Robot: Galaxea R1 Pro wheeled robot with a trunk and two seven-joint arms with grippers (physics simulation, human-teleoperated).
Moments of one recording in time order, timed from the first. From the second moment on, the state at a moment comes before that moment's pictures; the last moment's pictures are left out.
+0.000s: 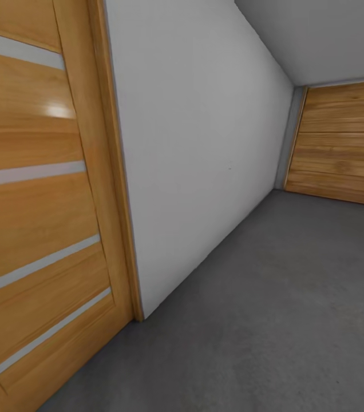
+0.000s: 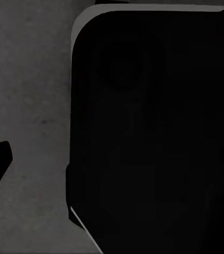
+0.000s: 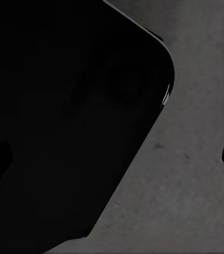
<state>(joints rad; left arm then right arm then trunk) 0.00 0.02 0.01 -0.03 0.07 -0.01 0.00 0.00 -0.02 0.50 0.01 -0.01 -0.12 0.00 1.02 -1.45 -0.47</state>
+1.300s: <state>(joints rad) 0.00 0.01 0.01 -0.03 0.07 -0.01 0.00 0.00 -0.02 0.50 0.01 -0.01 -0.12 0.00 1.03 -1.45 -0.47</state>
